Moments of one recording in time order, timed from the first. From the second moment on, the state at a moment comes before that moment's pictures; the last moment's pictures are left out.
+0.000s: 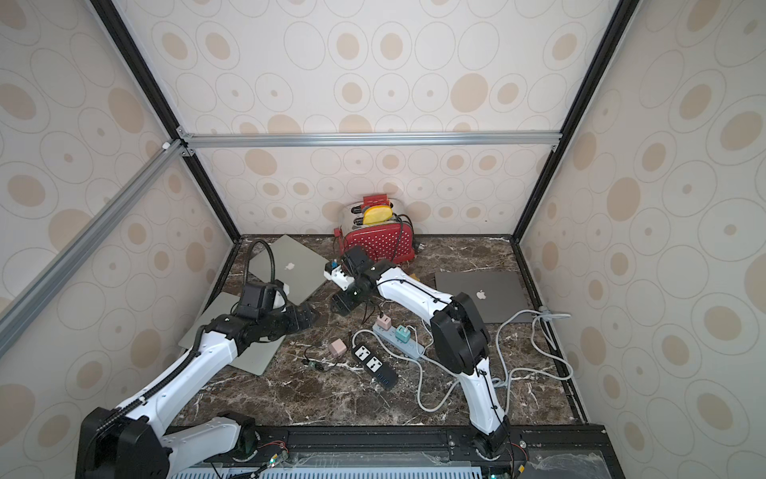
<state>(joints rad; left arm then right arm) -0.22 1.20 0.84 -0.55 0.21 -0.55 0.80 2.13 1.89 -0.73 -0.30 -0.10</state>
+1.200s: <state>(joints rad) -0.14 1.67 1.14 -0.52 0.25 -0.43 0.74 2.73 2.55 -0.80 -0.17 -0.24</state>
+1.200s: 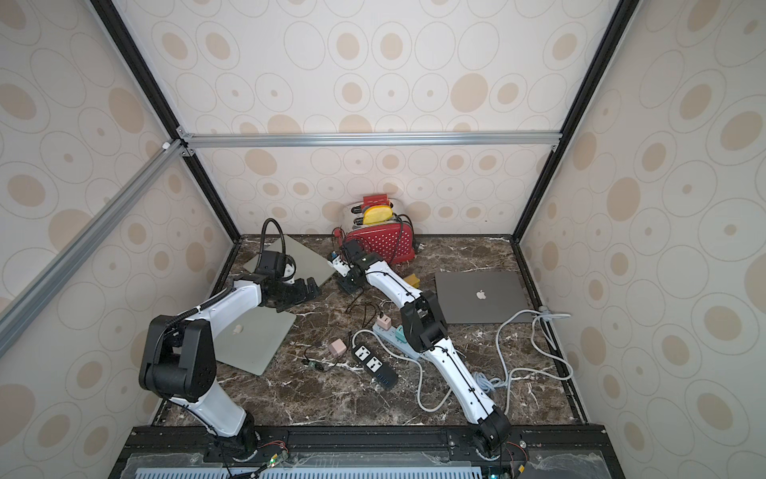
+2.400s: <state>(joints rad) -0.14 1.77 1.20 -0.49 0.24 -0.42 0.75 2.58 2.31 -0.80 -0.09 -0.17</state>
